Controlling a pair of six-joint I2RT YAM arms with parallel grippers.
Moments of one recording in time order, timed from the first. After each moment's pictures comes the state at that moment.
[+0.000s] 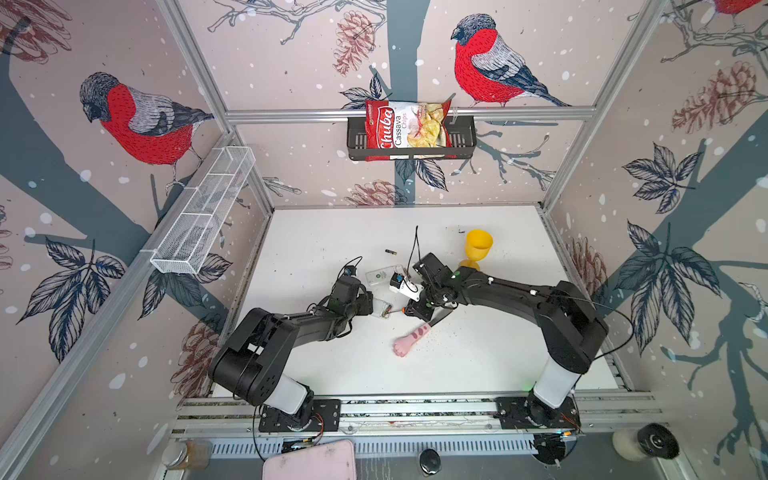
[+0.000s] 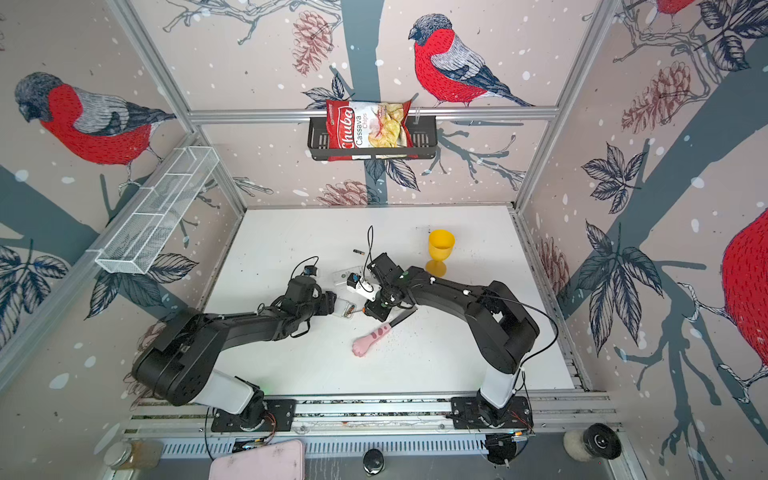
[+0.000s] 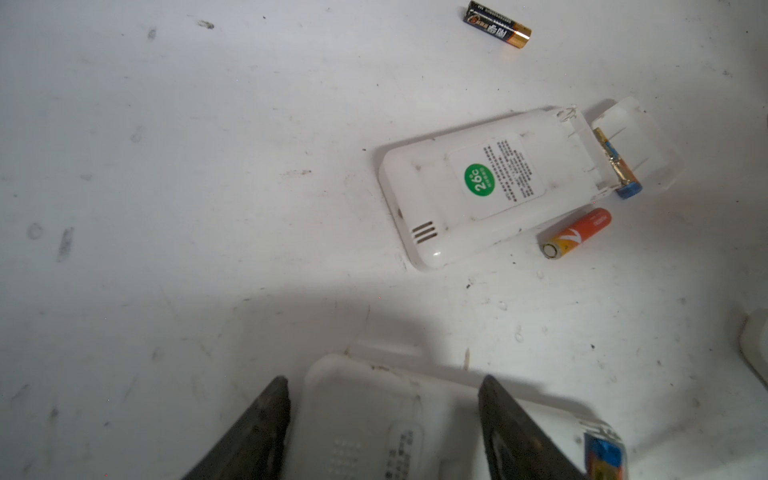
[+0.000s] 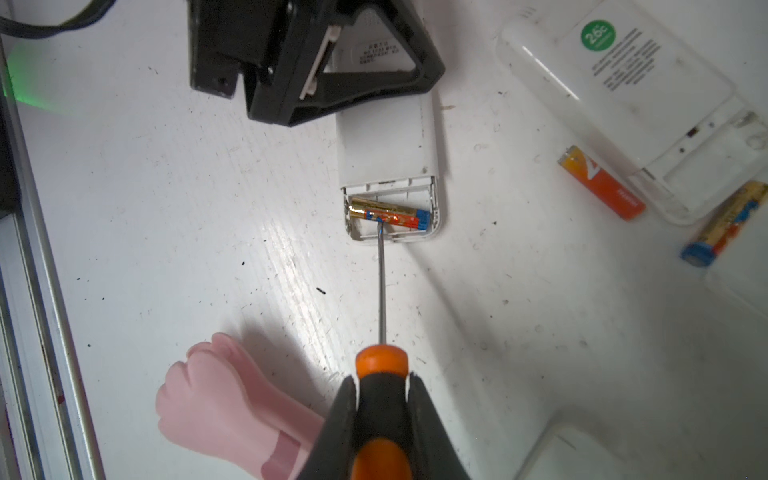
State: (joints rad) left arm -0.45 1.51 0.49 0.24 -0.05 -0.40; right arm 0.84 1.77 1.16 -0.49 -0.33 -0.31
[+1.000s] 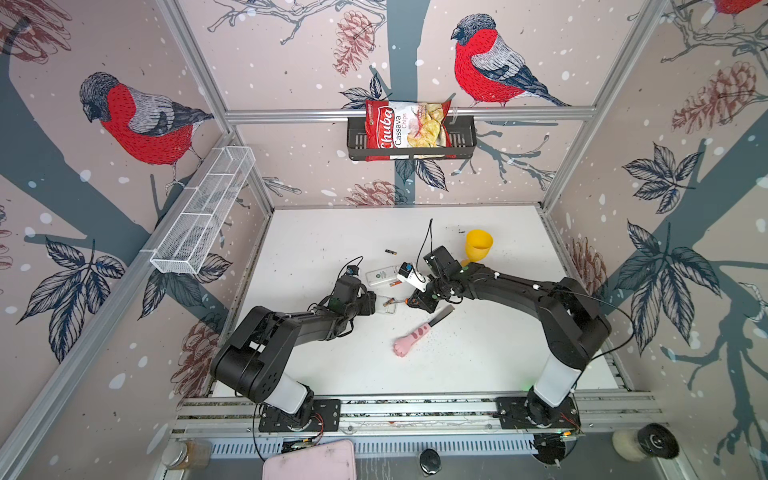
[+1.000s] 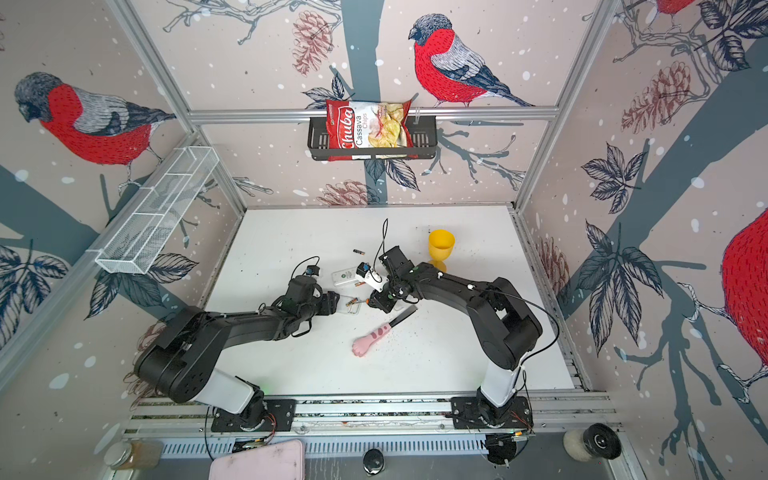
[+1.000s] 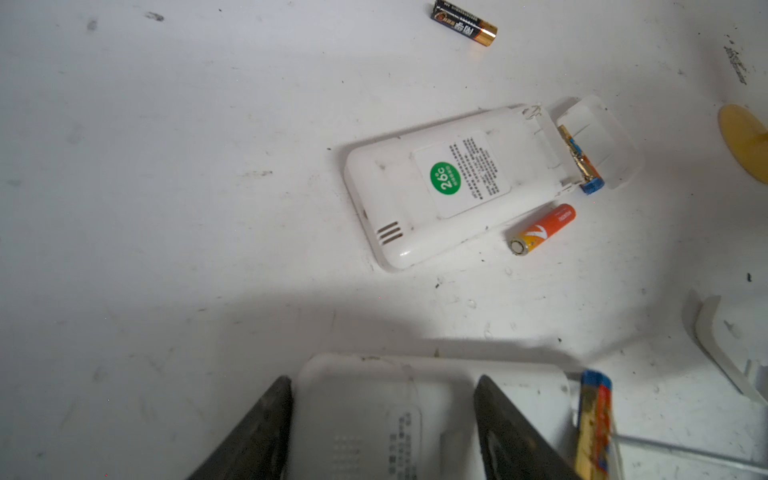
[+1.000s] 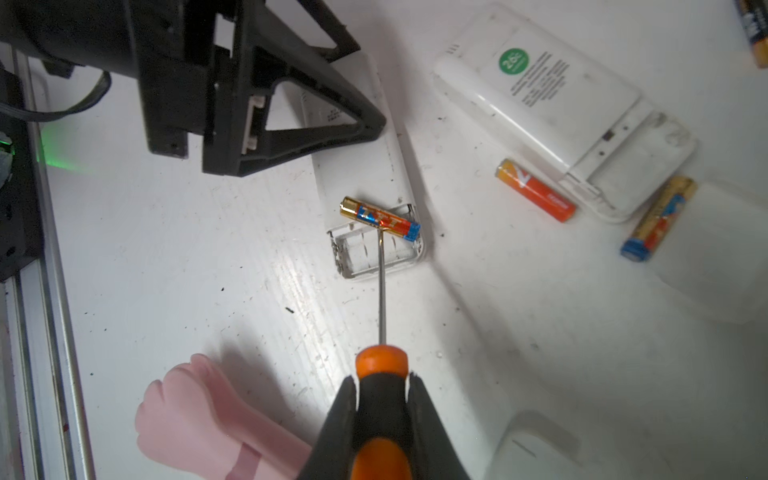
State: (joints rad) left arm -0.45 1.53 0.49 0.28 0.02 -0.40; right arm 0.74 1.76 1.12 -0.39 -0.43 -0.28
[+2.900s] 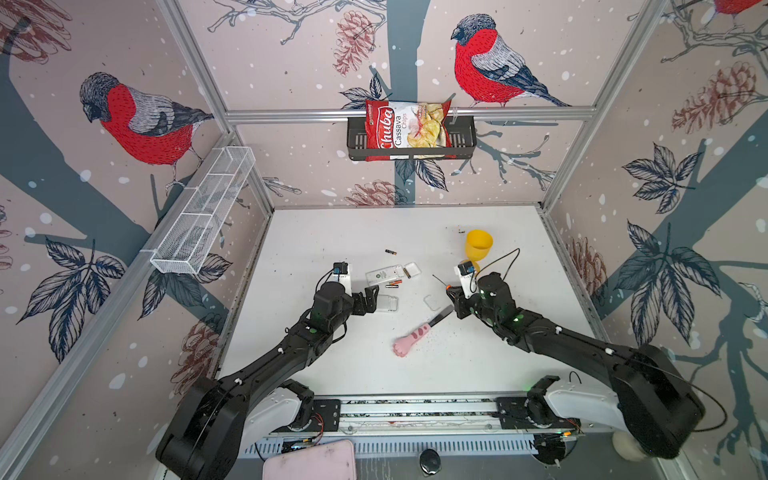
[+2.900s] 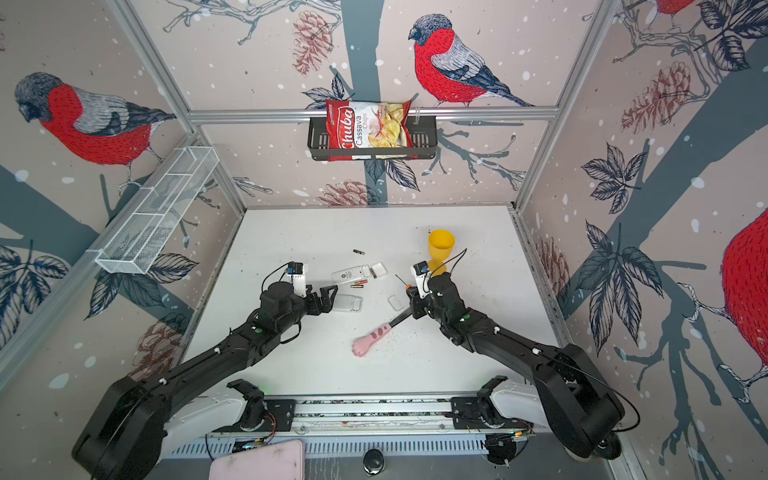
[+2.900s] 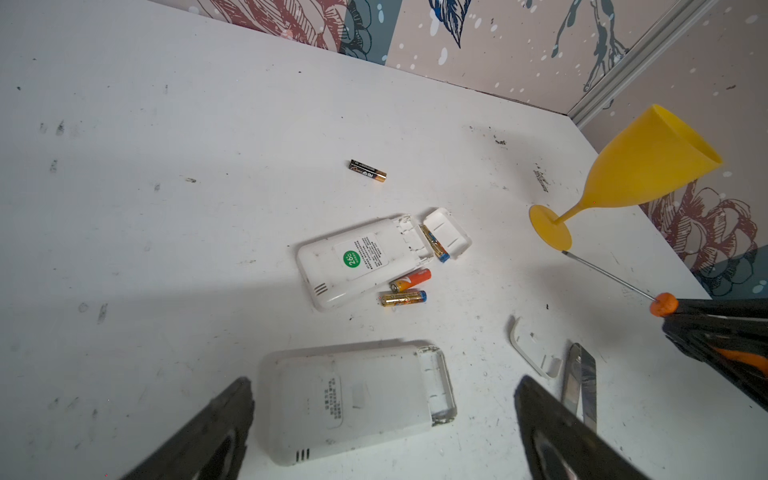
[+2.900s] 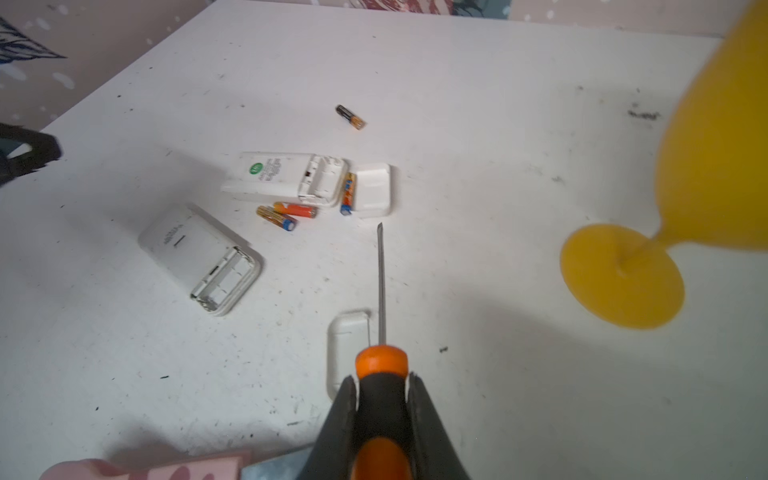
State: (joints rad) left arm -0.48 1.06 0.38 0.22 0.02 -0.41; right arm 0.62 1.21 0.46 0.19 -0.04 0.16
